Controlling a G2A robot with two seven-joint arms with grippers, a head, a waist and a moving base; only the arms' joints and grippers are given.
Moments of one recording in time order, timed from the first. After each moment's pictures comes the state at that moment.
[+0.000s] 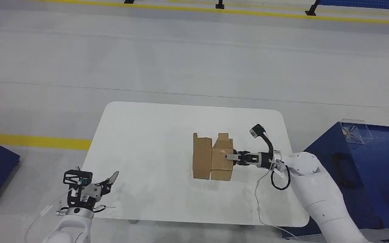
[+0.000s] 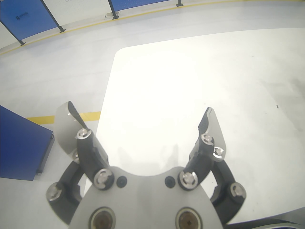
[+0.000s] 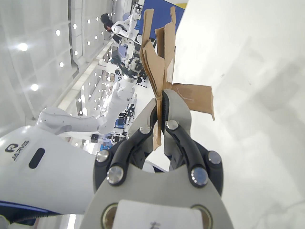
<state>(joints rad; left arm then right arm) 1.73 -1.15 -1.60 -1.80 1.33 0.00 0.00 -0.90 -1.04 1.19 -1.14 0.41 -0.54 1.28</state>
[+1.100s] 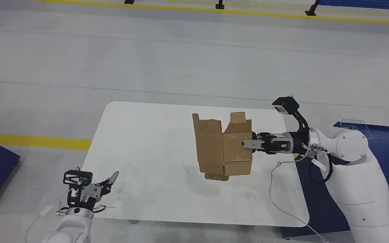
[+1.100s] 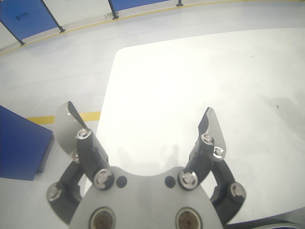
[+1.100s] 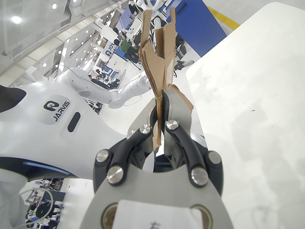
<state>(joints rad) 1.73 -1.15 -1.60 -1.80 1.33 0.00 0.00 -0.90 -0.93 1.39 -1.55 0.50 -0.42 1.40</state>
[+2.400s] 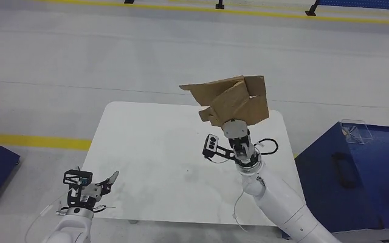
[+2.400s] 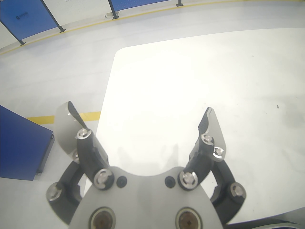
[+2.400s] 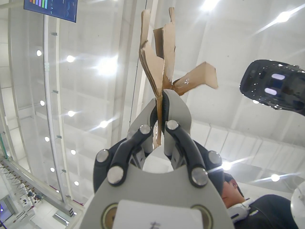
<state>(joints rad) 1.73 -1.15 -1.60 -1.80 1.33 0.00 0.00 -0.93 -1.13 0.84 -1.39 2.30 0.74 1.08</state>
